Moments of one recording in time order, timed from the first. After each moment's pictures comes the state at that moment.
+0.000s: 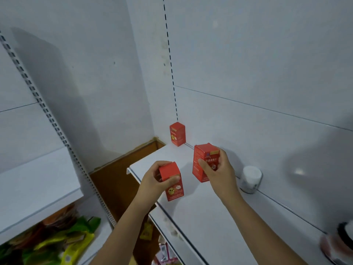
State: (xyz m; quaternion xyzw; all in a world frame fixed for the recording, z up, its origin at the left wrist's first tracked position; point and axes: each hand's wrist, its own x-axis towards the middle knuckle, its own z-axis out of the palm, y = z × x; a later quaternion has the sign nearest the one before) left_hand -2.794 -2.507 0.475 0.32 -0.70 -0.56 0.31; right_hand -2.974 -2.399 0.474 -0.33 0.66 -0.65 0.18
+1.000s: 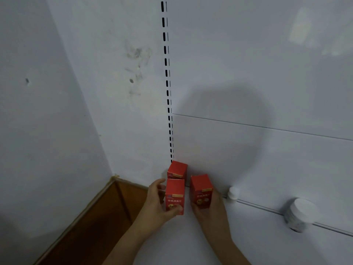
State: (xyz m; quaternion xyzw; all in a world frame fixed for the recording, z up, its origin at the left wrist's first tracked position) left_hand -2.894 -2.796 0.411 0.11 -0.84 -0.52 0.11; right_hand -2.968 -2.613 0.384 -0.15 0.83 -0.53 -0.04
